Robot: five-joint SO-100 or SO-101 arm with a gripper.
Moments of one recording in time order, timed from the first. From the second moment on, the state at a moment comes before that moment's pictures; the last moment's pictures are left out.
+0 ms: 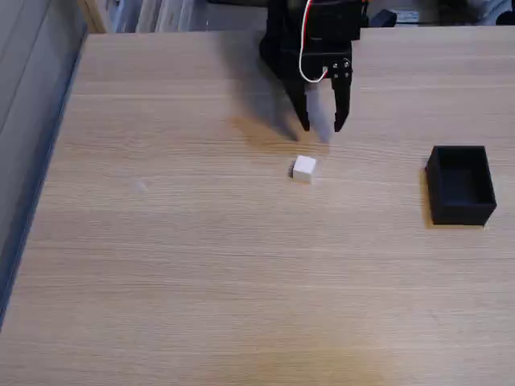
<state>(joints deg) -3.7 152.5 151.1 66.3 -78.8</state>
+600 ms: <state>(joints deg) 5.3 137.7 150.4 53.0 -83.9</state>
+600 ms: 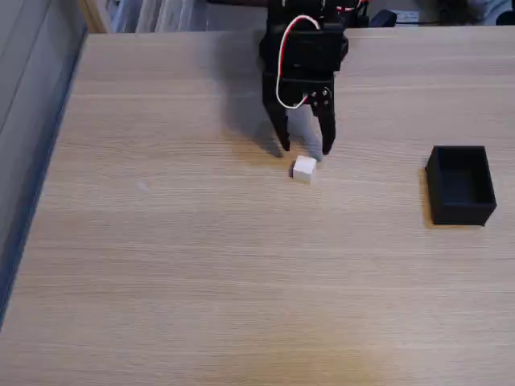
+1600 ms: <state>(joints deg) 4.3 124.2 144.6 48.3 -83.8</state>
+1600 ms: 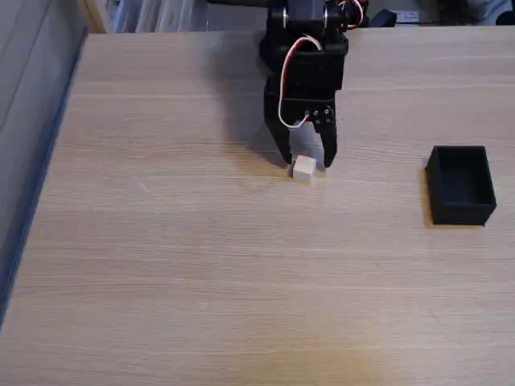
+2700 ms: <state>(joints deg) 6.2 121.7 141.7 45.1 -88.9</state>
